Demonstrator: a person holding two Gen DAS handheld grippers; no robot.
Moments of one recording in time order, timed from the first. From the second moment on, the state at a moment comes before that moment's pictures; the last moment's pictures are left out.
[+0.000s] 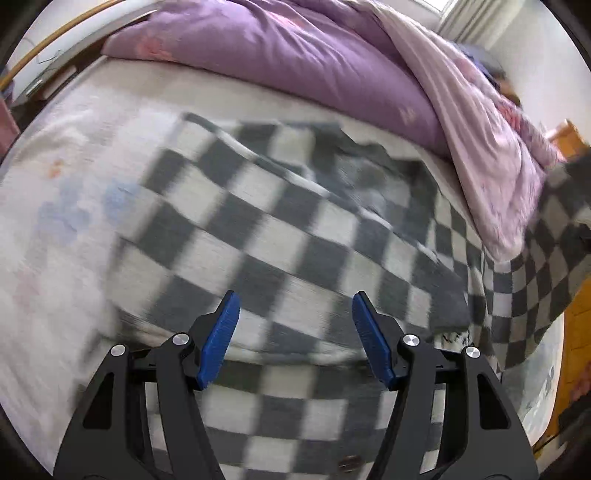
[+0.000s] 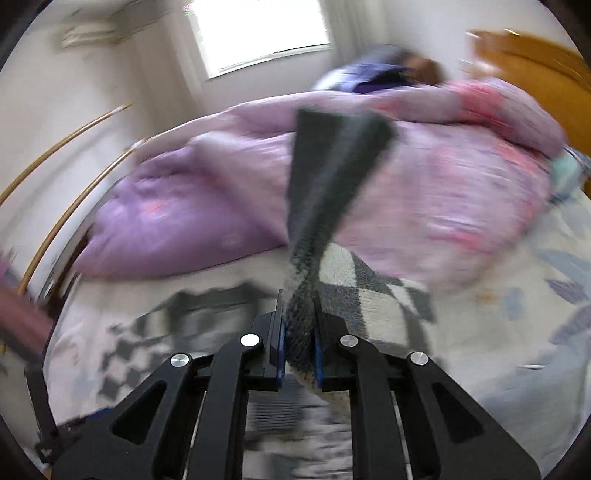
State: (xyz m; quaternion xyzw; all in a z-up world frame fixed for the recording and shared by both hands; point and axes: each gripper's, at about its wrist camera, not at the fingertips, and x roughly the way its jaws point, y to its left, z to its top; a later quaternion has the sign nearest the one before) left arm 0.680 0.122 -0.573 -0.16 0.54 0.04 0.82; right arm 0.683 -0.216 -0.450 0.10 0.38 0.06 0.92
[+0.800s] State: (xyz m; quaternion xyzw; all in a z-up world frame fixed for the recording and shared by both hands) left arm 0.653 0.224 -0.571 -0.23 0.51 0.04 0.83; right arm 0.643 -0.079 -0.530 0.06 0.49 0.19 0.85
